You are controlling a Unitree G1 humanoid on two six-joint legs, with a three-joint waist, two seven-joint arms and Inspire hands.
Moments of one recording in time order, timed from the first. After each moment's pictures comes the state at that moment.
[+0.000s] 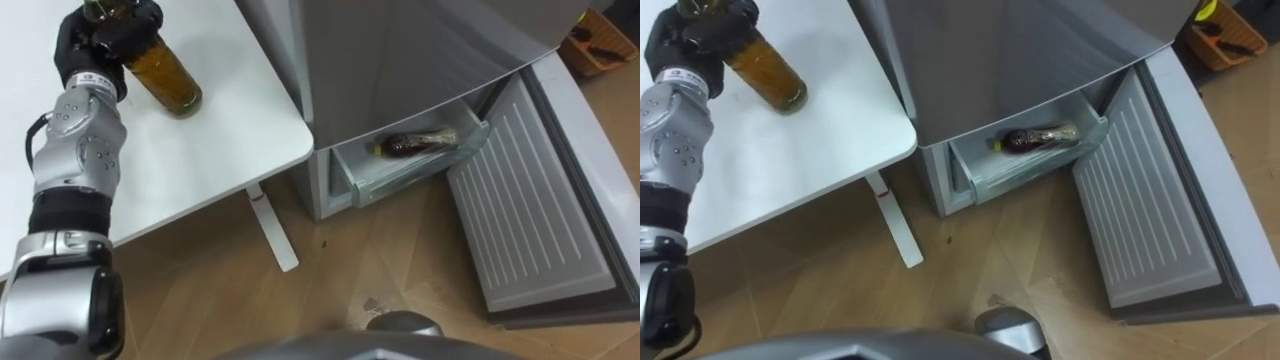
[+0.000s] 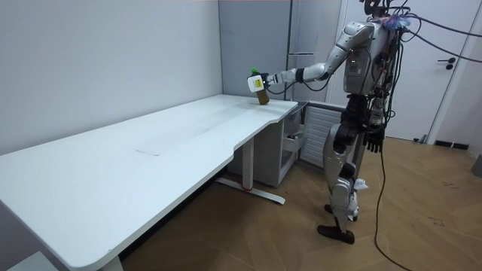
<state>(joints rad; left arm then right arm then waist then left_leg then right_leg) -0.43 0.37 0.16 0.57 -0.52 0.13 0.17 0.12 -0.25 -0.22 1.33 -0.14 0.15 0.02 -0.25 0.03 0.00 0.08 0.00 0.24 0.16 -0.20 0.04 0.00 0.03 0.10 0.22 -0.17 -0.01</state>
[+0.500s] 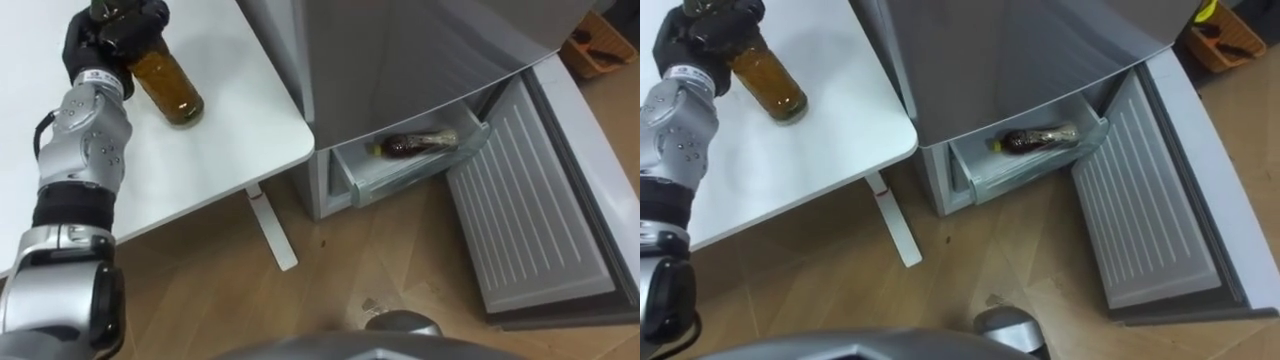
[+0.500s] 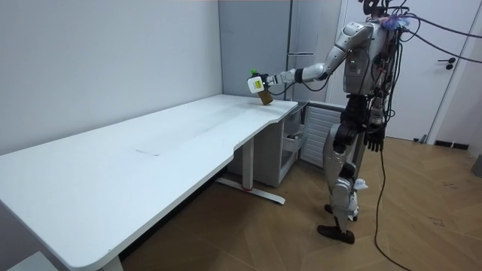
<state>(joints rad) -0.44 0.37 0.11 0.55 -0.54 0.14 0.16 0.12 -0.25 -0.21 1.33 -0.14 0.15 0.00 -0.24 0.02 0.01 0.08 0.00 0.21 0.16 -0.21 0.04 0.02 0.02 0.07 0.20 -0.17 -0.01</state>
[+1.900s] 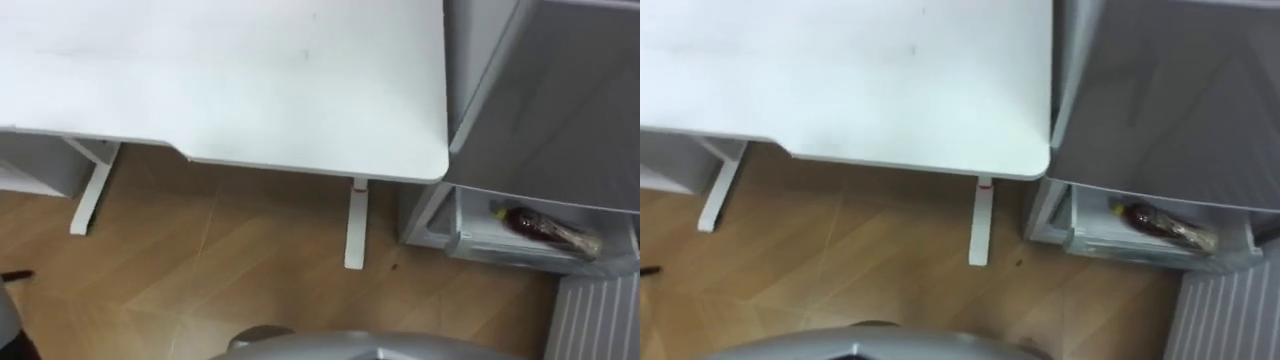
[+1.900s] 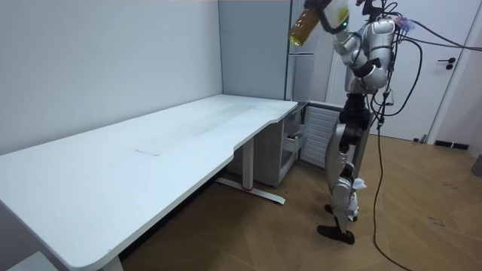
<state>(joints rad) 0.09 0.27 0.68 -0.66 -0.25 -0.07 0.51 0.21 -0.23 -0.18 1.34 -0.10 -0.02 -0.08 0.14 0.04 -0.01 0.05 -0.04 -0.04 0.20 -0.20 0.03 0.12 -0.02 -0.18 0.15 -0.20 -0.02</state>
